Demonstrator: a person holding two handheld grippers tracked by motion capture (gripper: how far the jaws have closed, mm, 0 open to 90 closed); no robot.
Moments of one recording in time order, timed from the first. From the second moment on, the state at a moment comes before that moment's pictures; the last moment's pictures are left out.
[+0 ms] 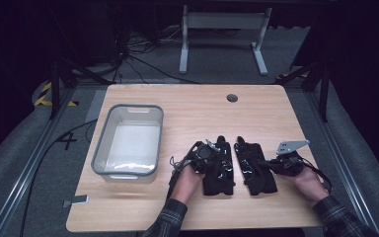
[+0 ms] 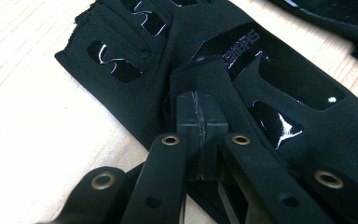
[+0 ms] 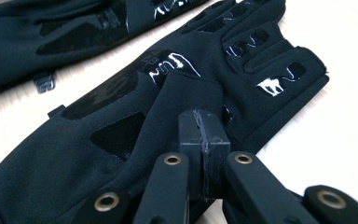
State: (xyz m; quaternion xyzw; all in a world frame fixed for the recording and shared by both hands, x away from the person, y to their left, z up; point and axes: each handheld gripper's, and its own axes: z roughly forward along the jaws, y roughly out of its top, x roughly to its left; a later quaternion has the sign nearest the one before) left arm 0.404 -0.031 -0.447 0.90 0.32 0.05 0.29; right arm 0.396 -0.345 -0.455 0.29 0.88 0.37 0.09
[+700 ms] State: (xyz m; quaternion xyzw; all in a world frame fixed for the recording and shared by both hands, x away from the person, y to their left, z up) left arm 0.404 -0.036 -0.447 0.90 0.32 0.06 0.30; right arm 0.396 -0.330 -0.454 0.27 0.89 0.37 0.08
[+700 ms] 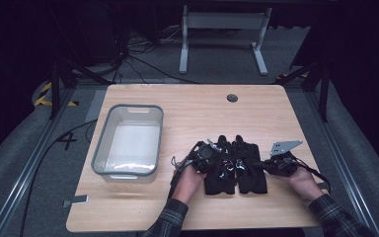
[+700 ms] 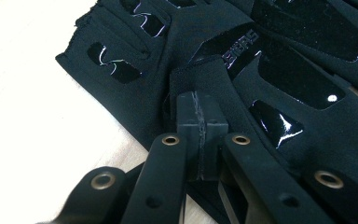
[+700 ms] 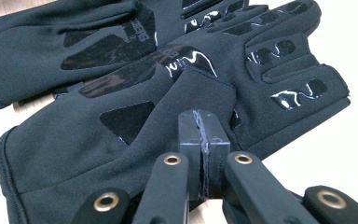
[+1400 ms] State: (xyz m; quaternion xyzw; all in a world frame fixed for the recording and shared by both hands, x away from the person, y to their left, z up) left arm 0.384 -0.012 -0.443 0.88 0.36 0.05 0.31; right arm 0.381 -0.336 -0.448 0.25 0.89 0.38 0.08
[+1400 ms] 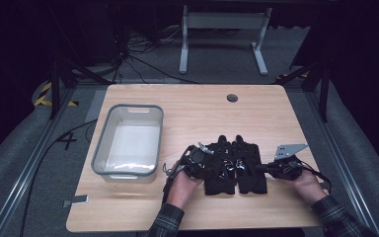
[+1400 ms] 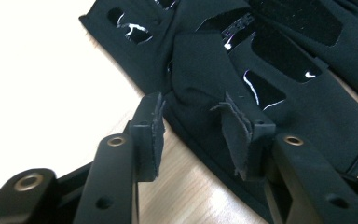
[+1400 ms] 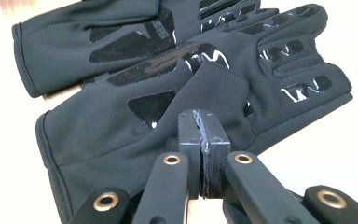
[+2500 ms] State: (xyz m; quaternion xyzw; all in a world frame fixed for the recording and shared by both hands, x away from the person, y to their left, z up) left arm 0.385 -0.014 -0.434 0.86 0.38 0.05 0.34; right arm 0.380 -0.336 -0.453 0.24 0.90 0.35 0.10
